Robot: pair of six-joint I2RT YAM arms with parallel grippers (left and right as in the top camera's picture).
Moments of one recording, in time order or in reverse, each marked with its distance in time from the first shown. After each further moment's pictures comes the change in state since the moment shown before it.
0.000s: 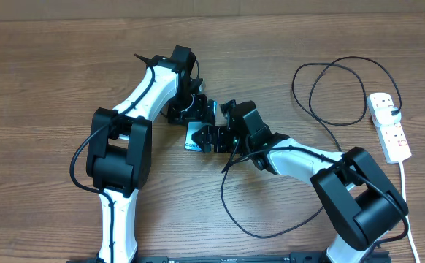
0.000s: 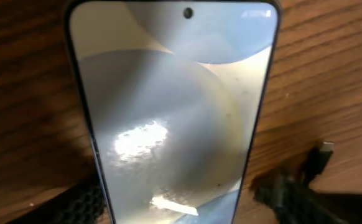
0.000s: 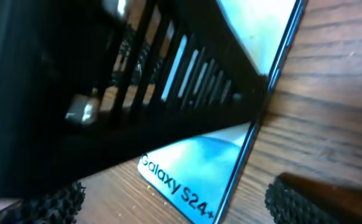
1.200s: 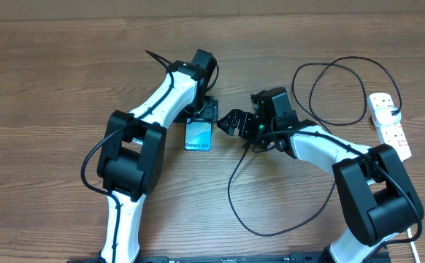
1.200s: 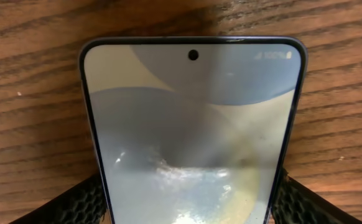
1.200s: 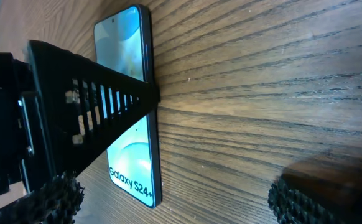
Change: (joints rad) left arm -0.107 0.000 -0.006 0.067 -0.327 -0.188; right arm -0.202 -0.024 0.035 -0.198 -0.123 0.062
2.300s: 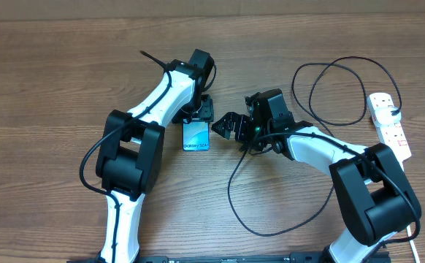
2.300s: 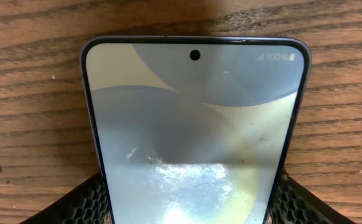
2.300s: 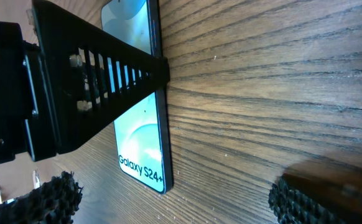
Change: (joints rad) left arm 0.023 0.002 0.002 -0.023 -0.012 -0.080; right arm 0.021 0.006 -0.002 0.007 -0.043 -0.003
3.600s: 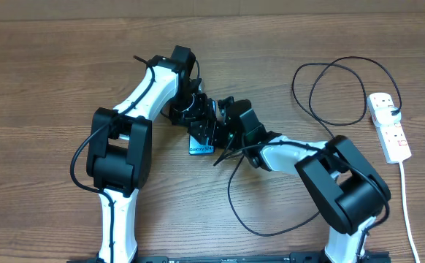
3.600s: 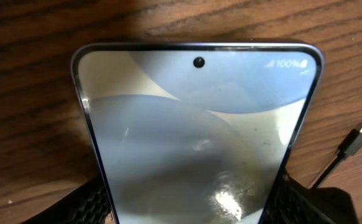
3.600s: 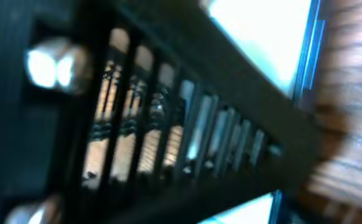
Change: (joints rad) left arm 0.085 0.000 0.002 -0.039 0.367 0.192; right arm 0.175 0.141 -0.003 0.378 0.103 0.100
